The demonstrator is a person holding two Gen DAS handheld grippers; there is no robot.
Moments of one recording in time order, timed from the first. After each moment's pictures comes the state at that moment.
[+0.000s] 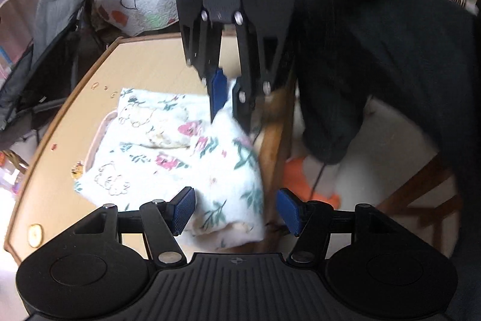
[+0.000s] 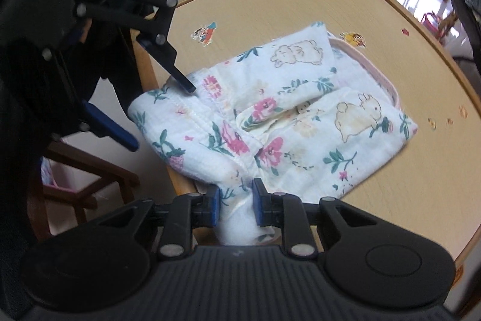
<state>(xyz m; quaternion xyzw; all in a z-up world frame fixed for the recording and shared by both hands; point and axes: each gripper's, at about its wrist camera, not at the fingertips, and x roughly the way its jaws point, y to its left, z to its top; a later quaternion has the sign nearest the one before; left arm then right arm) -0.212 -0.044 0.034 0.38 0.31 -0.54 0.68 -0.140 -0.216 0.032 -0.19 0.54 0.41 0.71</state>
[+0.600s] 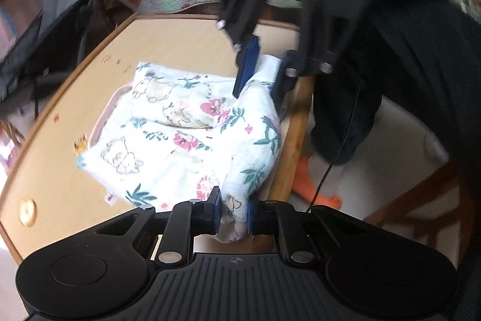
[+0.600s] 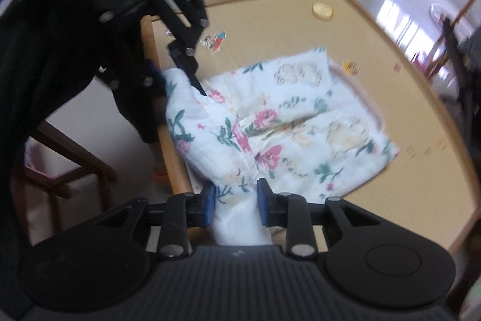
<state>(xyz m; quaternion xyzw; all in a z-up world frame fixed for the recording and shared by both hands) -0.172 -0.009 0.037 0.29 0.37 -0.53 0.71 -0.176 -0.212 0.047 -0.28 0.46 0.41 0.74</state>
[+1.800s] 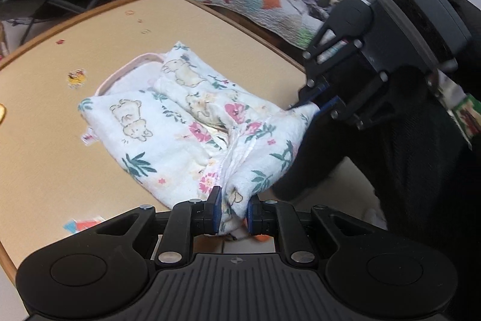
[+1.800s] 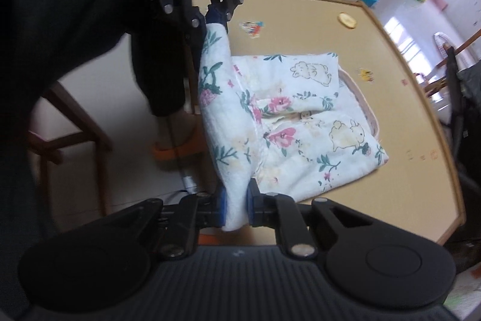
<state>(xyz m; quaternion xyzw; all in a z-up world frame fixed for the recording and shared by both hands) -0.150 0.009 0.041 0.11 0.46 -0.54 0.70 -0.229 -0.208 0.053 -0.33 0.45 0.43 0.71</state>
